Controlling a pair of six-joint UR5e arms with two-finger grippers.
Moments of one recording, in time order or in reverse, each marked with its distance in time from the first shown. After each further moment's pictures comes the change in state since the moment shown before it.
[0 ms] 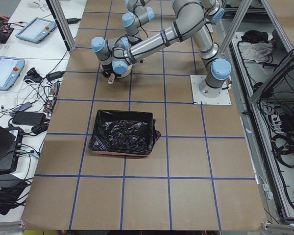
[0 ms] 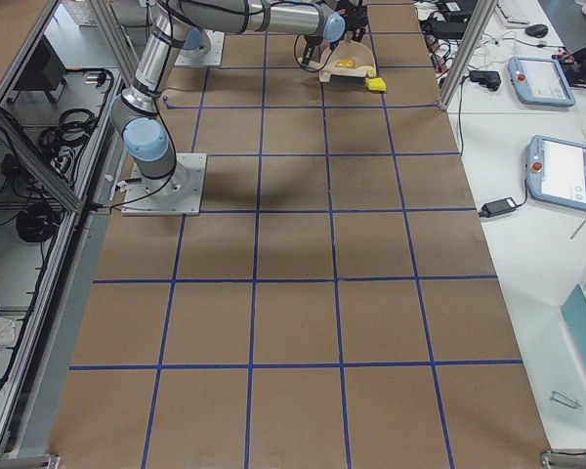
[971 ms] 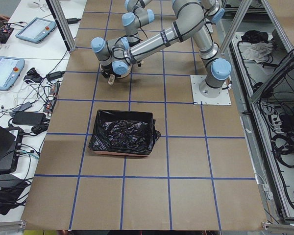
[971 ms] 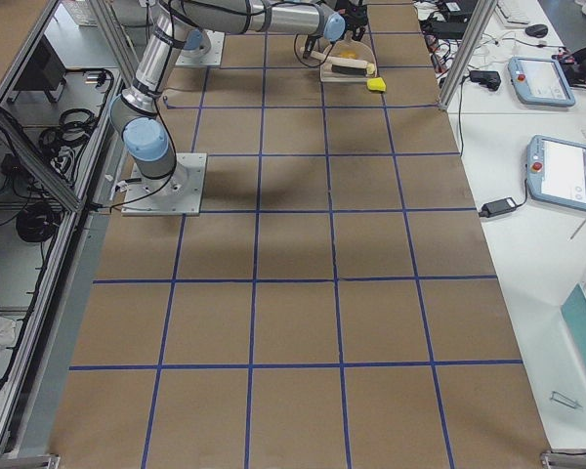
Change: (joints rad) left arm 0.006 0.000 0.000 0.000 -0.002 -0.003; right arm 0.006 0.012 -0.018 -0.122 0.128 0.033
